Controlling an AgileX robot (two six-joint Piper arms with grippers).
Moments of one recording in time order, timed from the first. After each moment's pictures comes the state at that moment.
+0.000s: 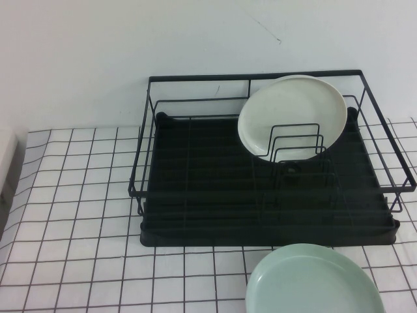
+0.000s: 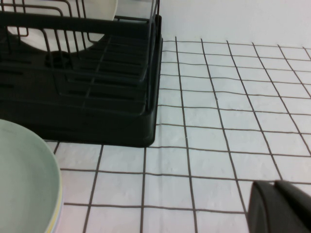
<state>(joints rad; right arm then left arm) -0.02 -0.01 0.02 0.07 0.41 -0.16 0.05 -0.01 0.01 -0.09 0.37 0.05</state>
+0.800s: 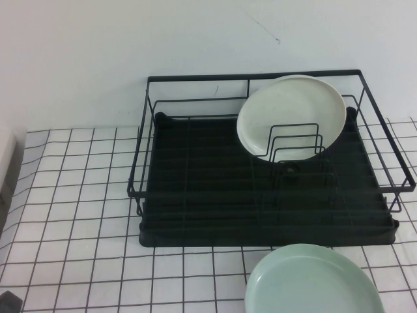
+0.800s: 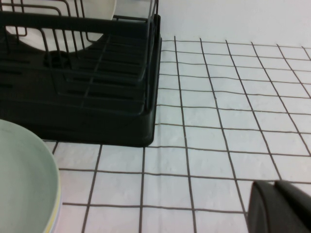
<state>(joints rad) -0.02 -0.01 0.02 0.07 0.41 -0.16 0.05 -0.01 0.02 -0.91 0.27 0.12</state>
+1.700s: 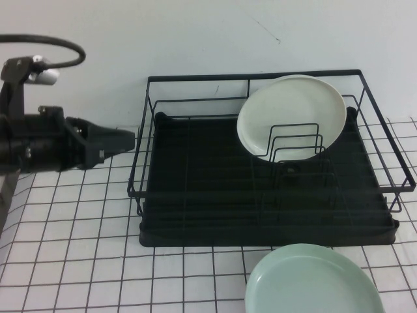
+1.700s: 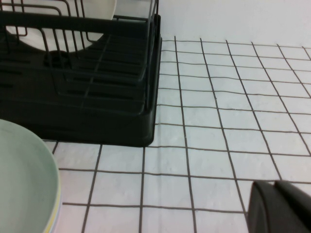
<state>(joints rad) -0.02 -0.01 0.02 0.07 0.41 -0.16 0.05 1.36 -0.95 -1.30 0.92 1.17</state>
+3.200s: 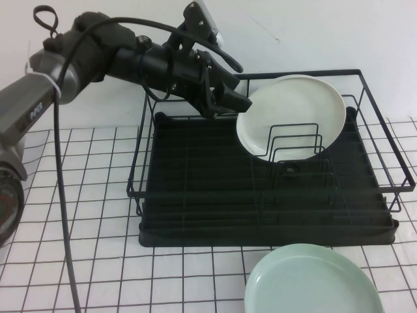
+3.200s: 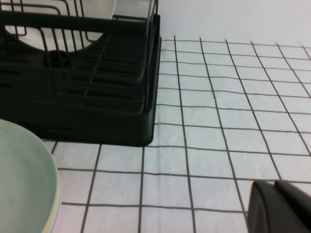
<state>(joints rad) -0.02 -0.01 0.02 0.07 0.41 -0.16 -0.25 2.17 -1.99 -1.05 1.02 1.39</state>
